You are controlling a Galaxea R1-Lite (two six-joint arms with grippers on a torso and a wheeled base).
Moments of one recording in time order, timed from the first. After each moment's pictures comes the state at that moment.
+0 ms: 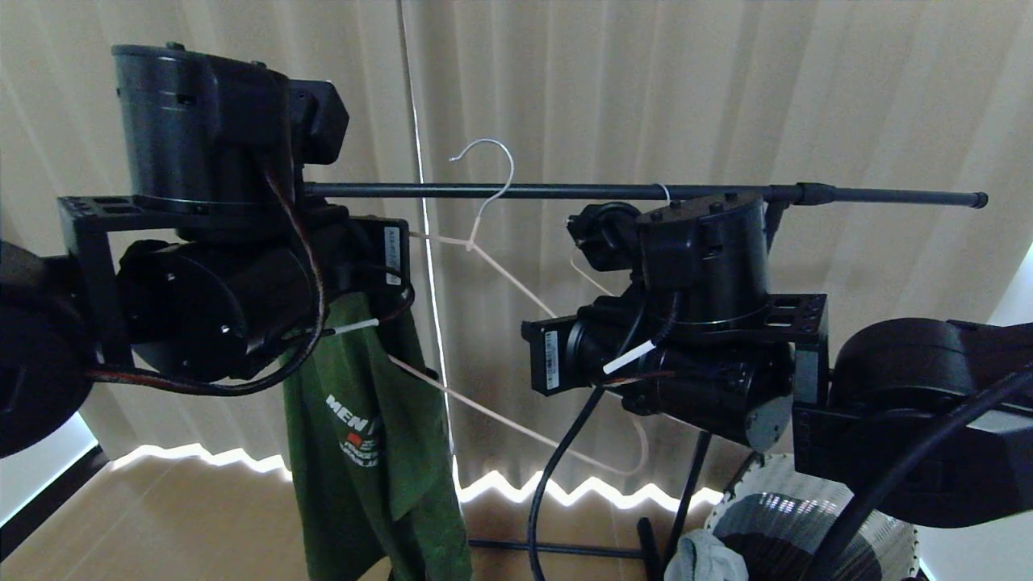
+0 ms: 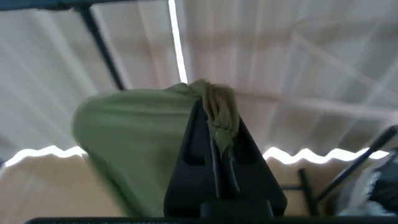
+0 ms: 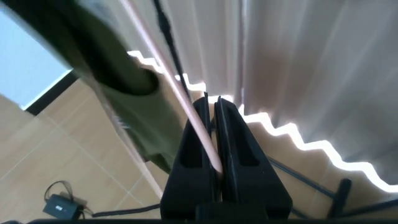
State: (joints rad) left arm -0.66 1.59 -1.15 -0.20 0.60 -0.05; right arm 0.87 1.83 -1.19 -0.27 -0.24 0.35
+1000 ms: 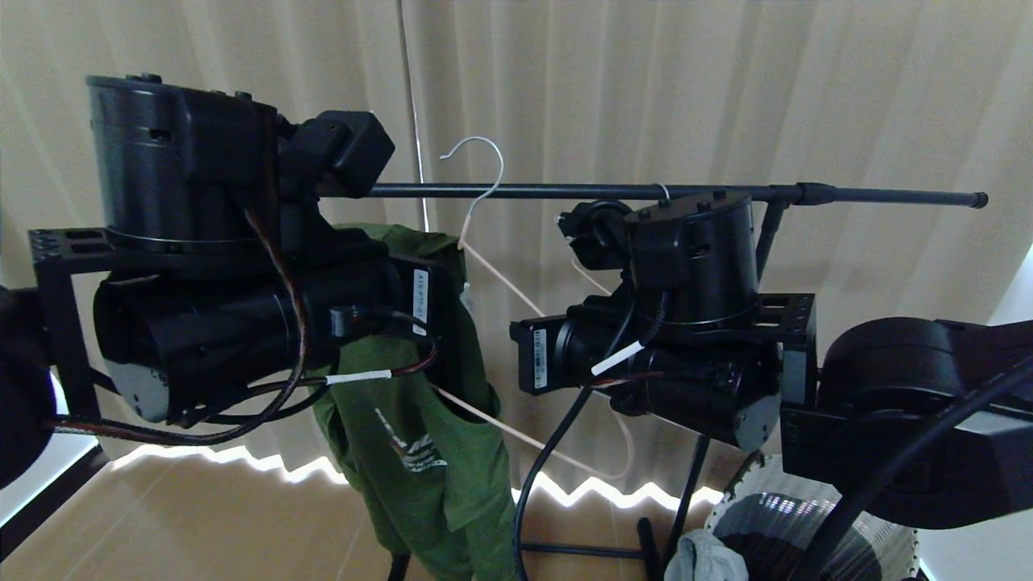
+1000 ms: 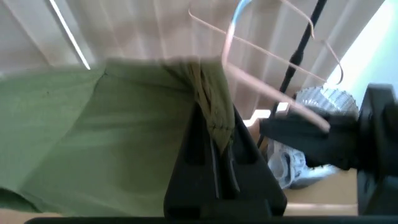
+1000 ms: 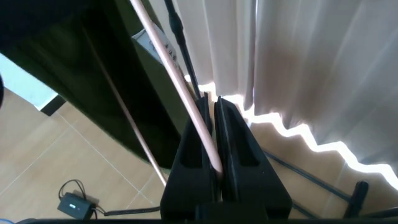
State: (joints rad) left arm -0.69 1.54 -1.06 -0.21 0.22 -0.05; right arm 0.87 1.84 -1.21 -0.27 -0.23 0.39
